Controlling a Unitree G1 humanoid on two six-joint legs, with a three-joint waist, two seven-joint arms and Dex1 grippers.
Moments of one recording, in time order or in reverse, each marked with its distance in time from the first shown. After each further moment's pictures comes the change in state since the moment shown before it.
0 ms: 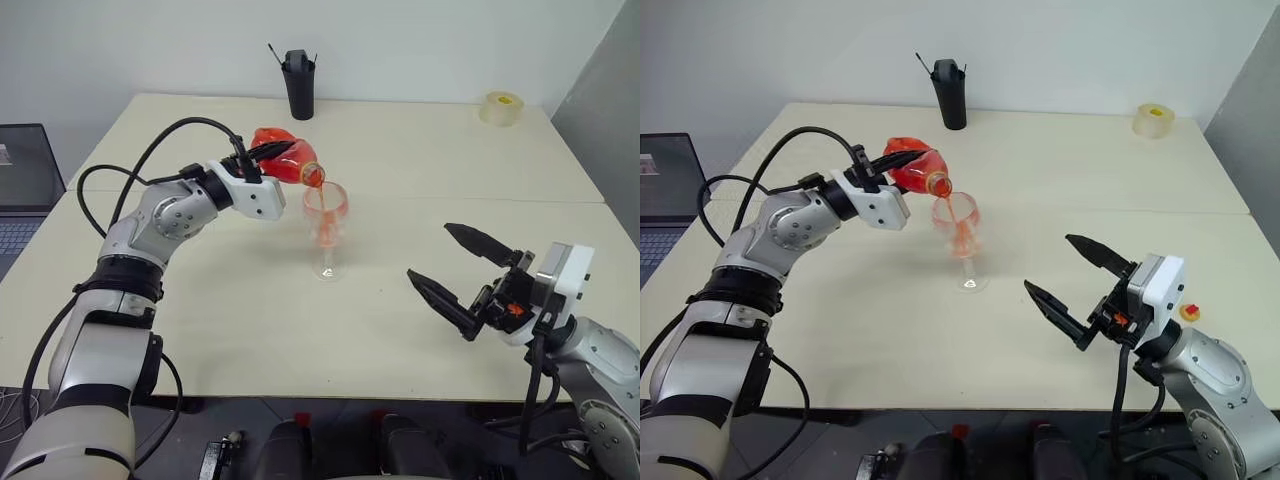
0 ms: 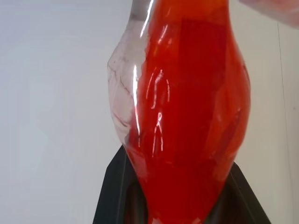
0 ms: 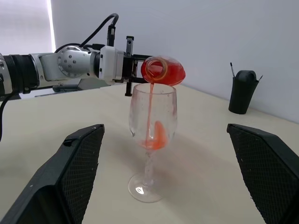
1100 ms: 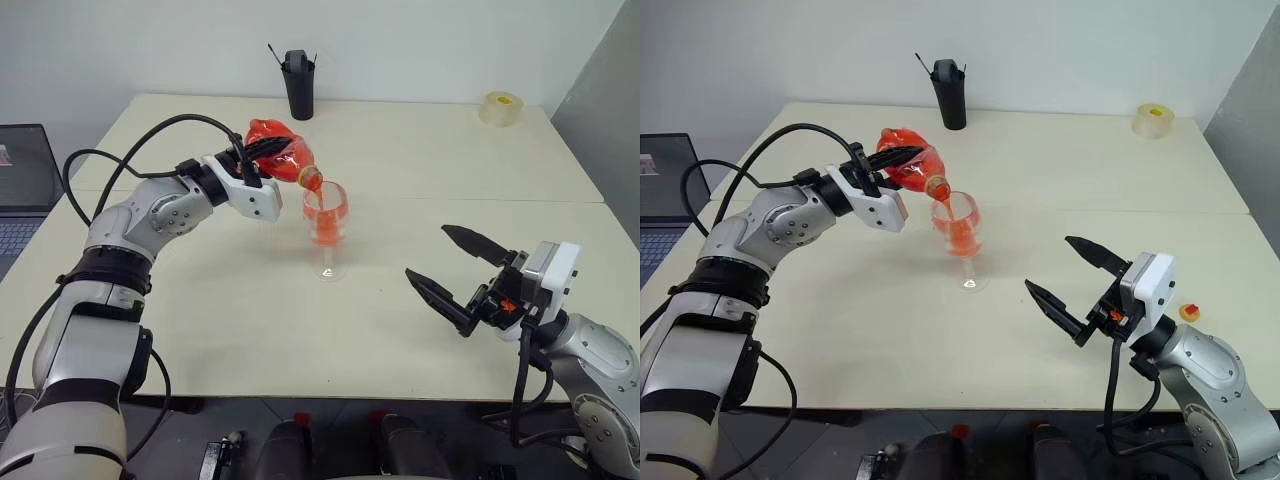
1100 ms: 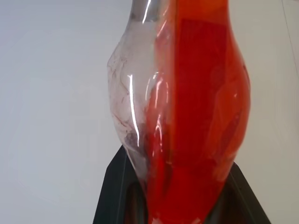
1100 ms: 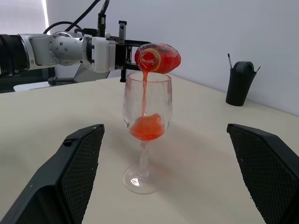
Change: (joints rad) left arm -0.052 0.053 -0.058 0.012 0.133 -0.034 0.140; right arm -0.017 -0.001 0.022 0.039 -0.035 0.000 -0.001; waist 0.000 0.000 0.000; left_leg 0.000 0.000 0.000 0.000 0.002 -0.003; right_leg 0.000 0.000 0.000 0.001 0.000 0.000
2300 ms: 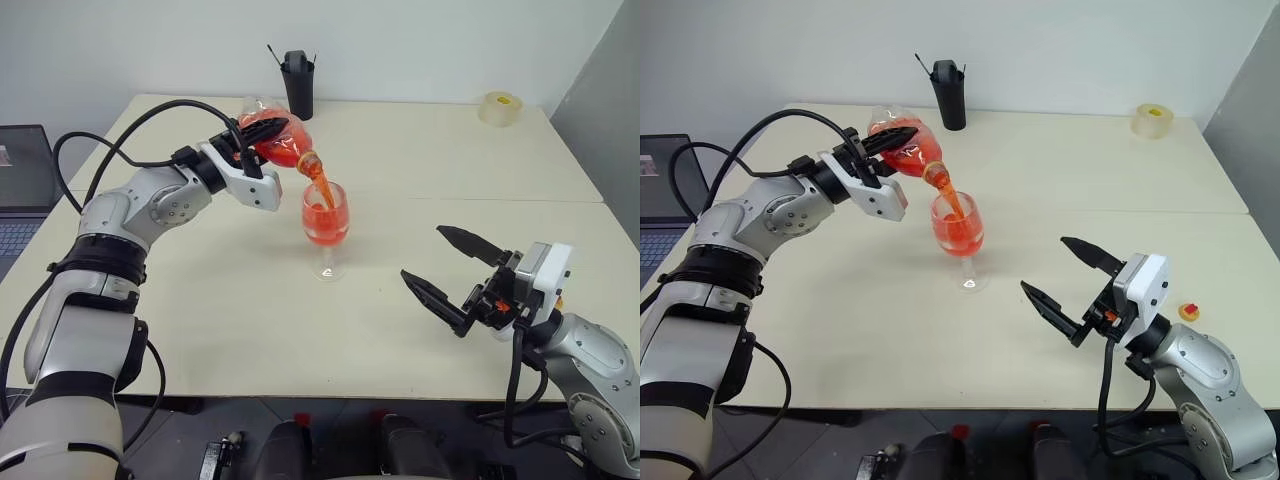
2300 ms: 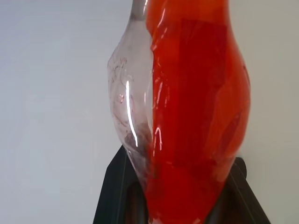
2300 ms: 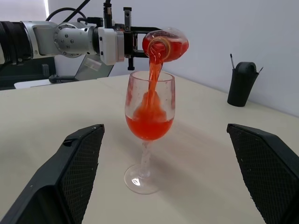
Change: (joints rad) left arm -0.048 0.021 -0.038 0.001 0.103 0.042 0.146; right arm -0.009 0.008 0.022 0.000 -0.027 0.002 0.002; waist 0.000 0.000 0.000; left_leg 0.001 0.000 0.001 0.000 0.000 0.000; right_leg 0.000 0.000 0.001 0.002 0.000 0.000
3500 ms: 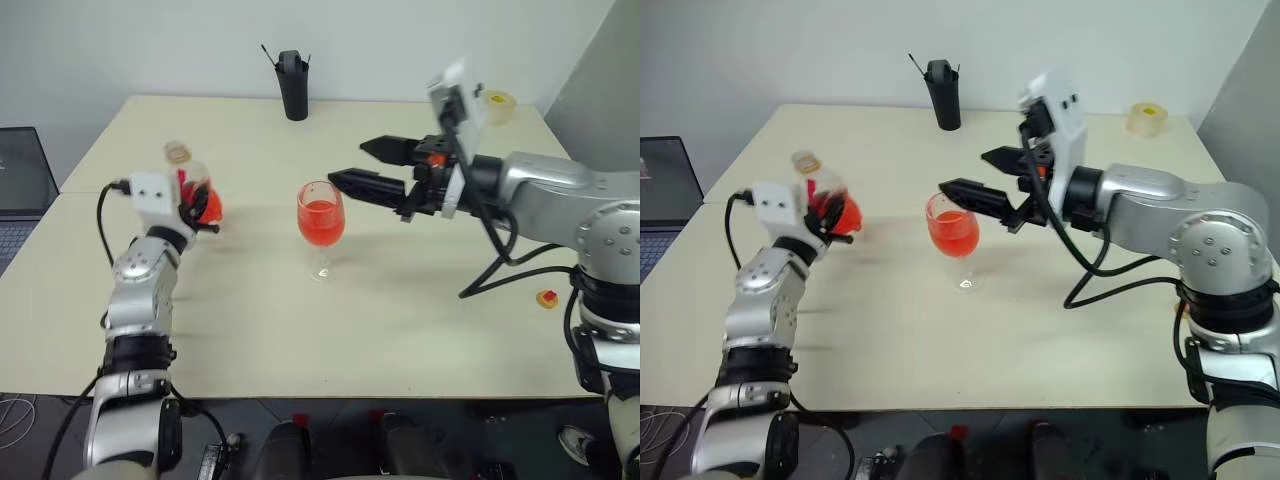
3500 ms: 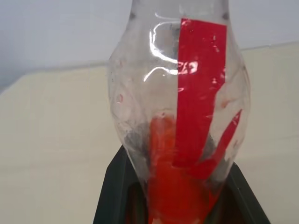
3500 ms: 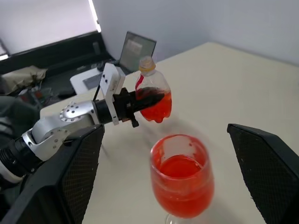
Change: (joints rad) left arm 0.574 -0.289 0.580 -0.493 -1.016 1.049 -0.236; right arm -1.039 -0.101 0.217 0.441 0.693 0.744 -0.429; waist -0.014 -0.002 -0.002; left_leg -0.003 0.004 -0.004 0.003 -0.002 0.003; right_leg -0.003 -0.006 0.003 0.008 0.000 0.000
